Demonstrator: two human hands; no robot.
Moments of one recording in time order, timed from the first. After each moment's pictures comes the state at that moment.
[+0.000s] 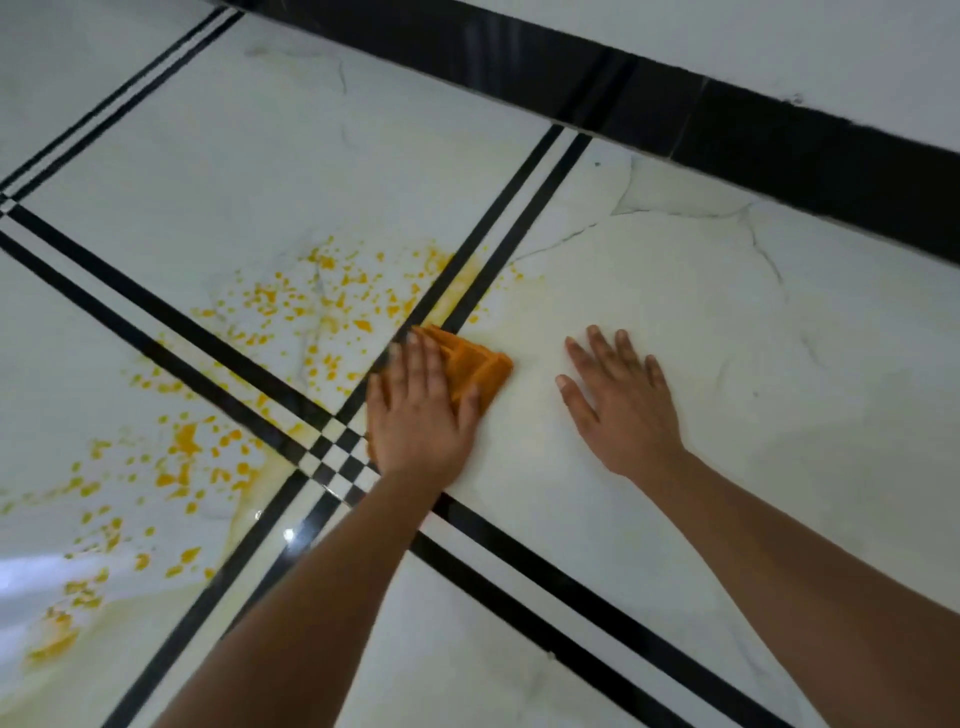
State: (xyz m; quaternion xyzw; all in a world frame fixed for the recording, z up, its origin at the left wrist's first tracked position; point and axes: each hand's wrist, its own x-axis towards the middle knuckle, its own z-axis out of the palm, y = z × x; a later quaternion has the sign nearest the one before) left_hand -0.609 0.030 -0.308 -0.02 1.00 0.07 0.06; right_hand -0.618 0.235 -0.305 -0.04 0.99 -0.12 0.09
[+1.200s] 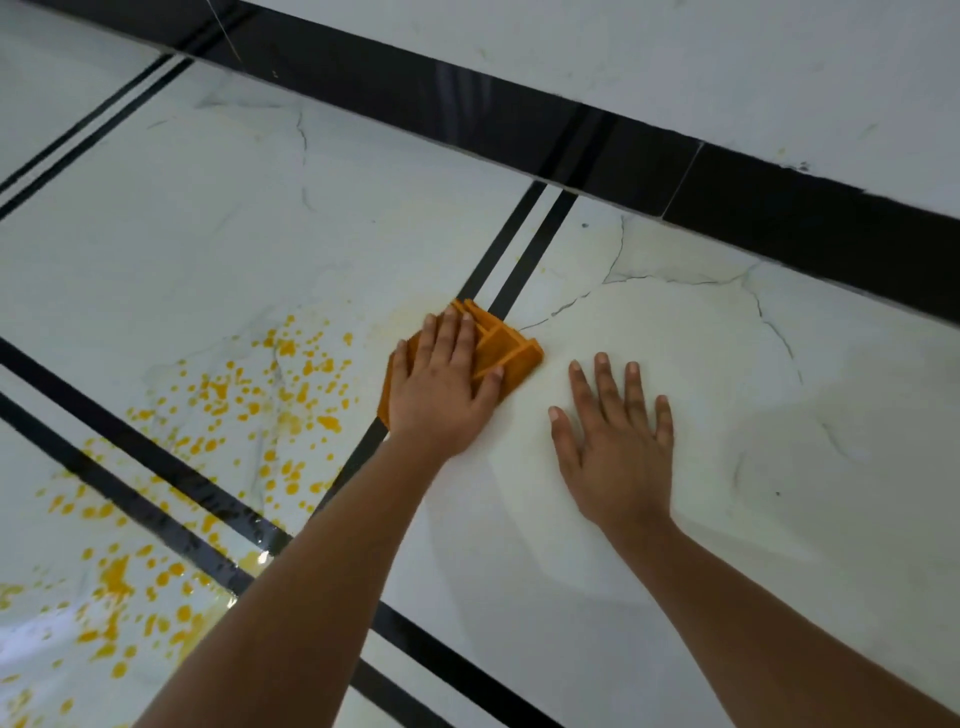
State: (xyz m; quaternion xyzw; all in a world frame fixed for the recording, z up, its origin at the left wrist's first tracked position) left_hand -0.746 0.052 -0.307 0.08 0.98 0.12 0.11; right_hand -0.672 0.221 -0.320 0.06 0.99 -0.09 0.02
